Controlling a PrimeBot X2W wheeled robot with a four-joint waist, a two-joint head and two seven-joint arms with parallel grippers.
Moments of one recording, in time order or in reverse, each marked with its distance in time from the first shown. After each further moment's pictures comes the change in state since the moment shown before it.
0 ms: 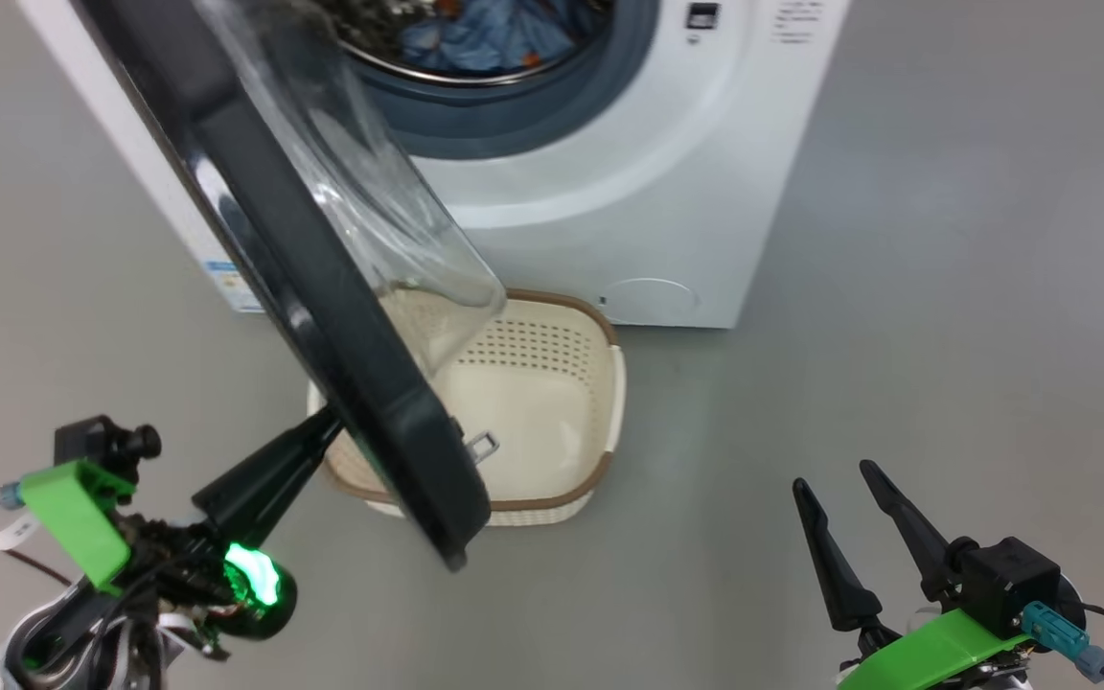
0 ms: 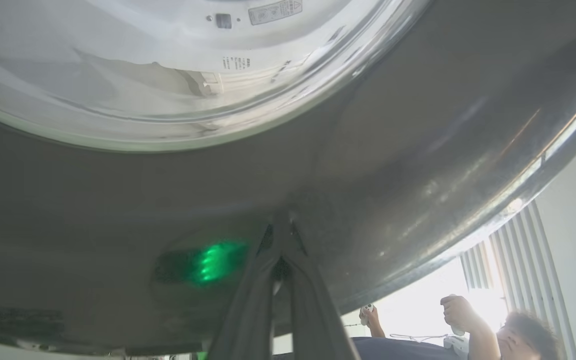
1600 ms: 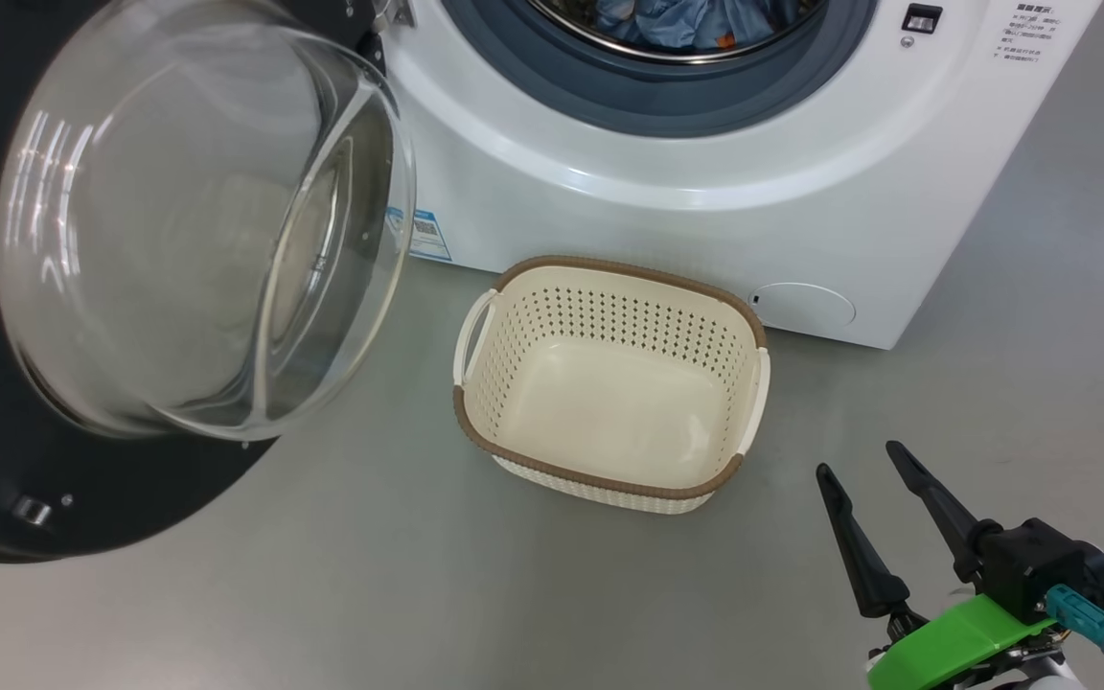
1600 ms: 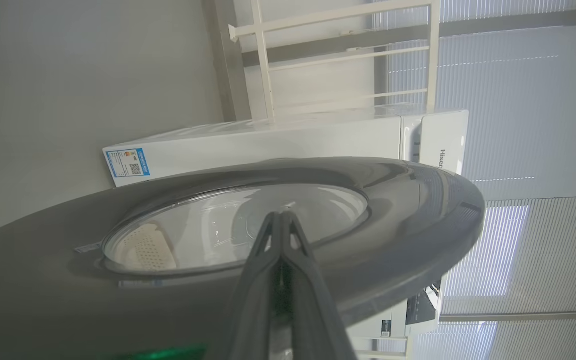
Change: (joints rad) left arm -0.224 0.365 0.409 0.467 0.174 -0.009 -0.147; right arm 0.004 -0.046 -0.018 -0.081 -0.040 0.000 0.064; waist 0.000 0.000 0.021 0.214
